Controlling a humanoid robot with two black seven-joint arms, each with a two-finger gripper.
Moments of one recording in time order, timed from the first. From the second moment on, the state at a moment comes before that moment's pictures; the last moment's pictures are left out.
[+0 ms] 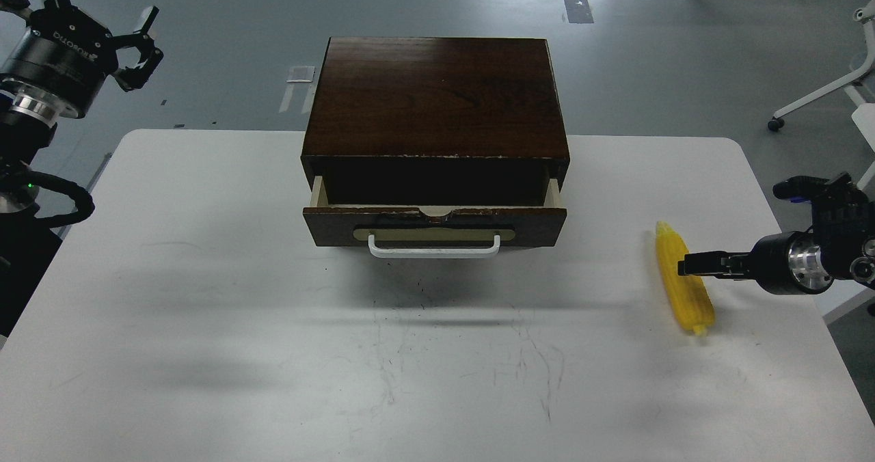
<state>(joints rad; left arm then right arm) -0.85 0.69 -0.58 -0.79 -0.19 -0.49 -0.45 0.99 -0.82 -0.09 1.07 -1.18 0.46 0.08</state>
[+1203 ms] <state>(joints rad) -0.85 0.72 -0.58 -0.79 -0.19 -0.49 -0.45 1.44 -0.89 -0.04 1.20 -1.20 0.45 0.11</state>
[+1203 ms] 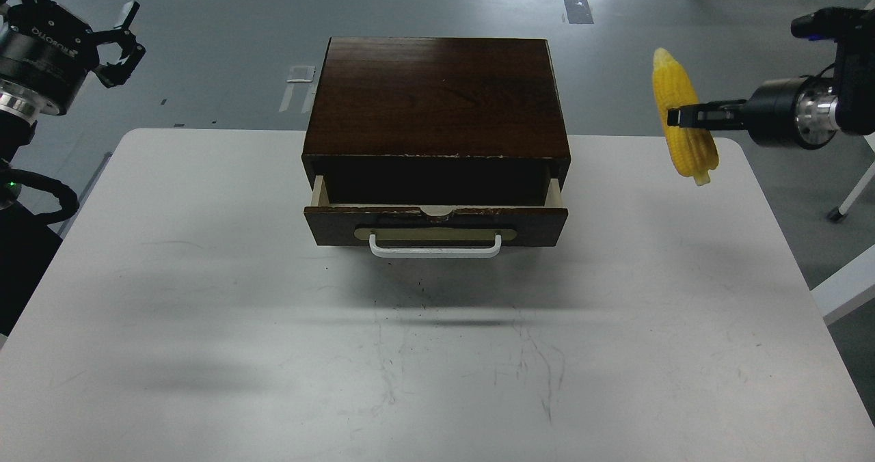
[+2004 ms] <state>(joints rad) -0.86 0.76 -0.59 -0.79 -0.19 -0.49 -0.45 1.65 -0.60 -0.05 1.54 -1.79 0.45 0.13</state>
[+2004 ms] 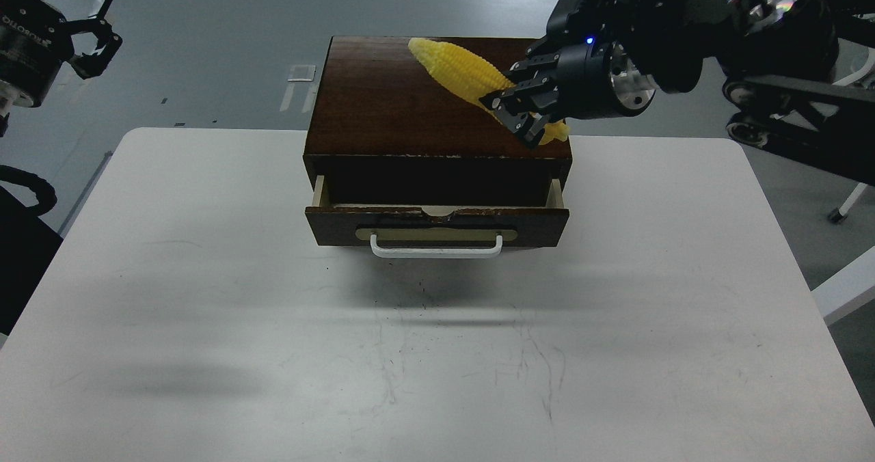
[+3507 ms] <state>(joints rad) -0.85 0.77 -0.61 -0.78 -0.19 -0.49 -0.46 1.51 -0.44 -0.07 1.52 -2.07 0.46 0.13</state>
